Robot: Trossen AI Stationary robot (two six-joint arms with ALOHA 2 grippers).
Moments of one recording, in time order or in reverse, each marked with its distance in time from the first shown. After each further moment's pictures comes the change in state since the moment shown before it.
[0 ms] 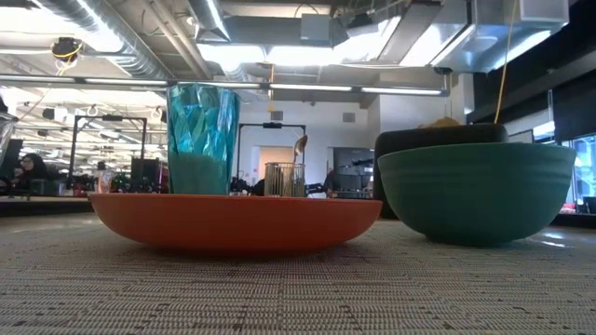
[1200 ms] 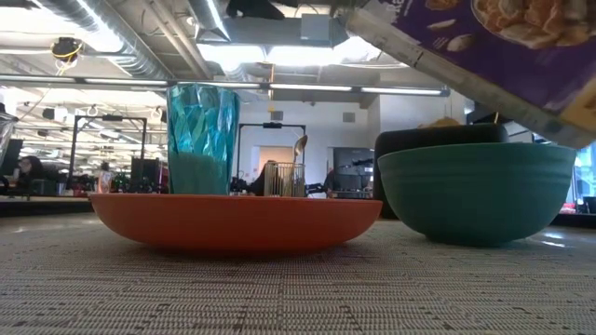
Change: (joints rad) left arm 0.138 -0.171 0.000 -0.483 -0.525 0.185; right arm 0.000 0.145 -0.002 -0.672 -0.341 0.883
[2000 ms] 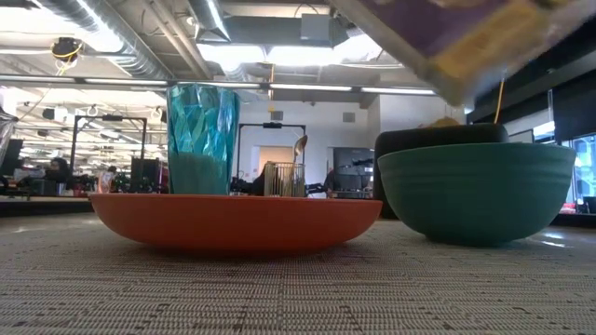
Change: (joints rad) left arm 0.041 -0.170 0.001 -0.160 0.130 0.006; right arm -0.096 0.032 0.005 0.259 0.068 -0.038
